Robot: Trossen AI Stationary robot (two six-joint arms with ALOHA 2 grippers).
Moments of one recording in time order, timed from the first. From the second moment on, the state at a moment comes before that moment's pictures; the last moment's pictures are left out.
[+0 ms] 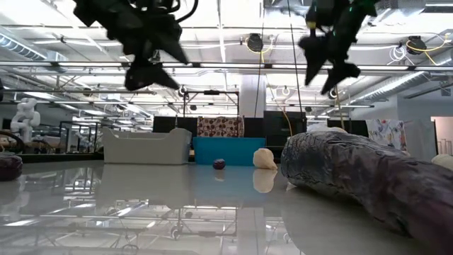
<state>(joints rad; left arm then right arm) 0.01 1.27 0.81 -0.24 0.15 -0.73 -0.67 1.30 1.22 -0.94 -0.03 0.38</state>
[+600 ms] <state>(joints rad) -0.41 1.27 0.81 -0.49 0.16 -0.90 0.17 1.38 1.22 -0.56 0.11 0.99</state>
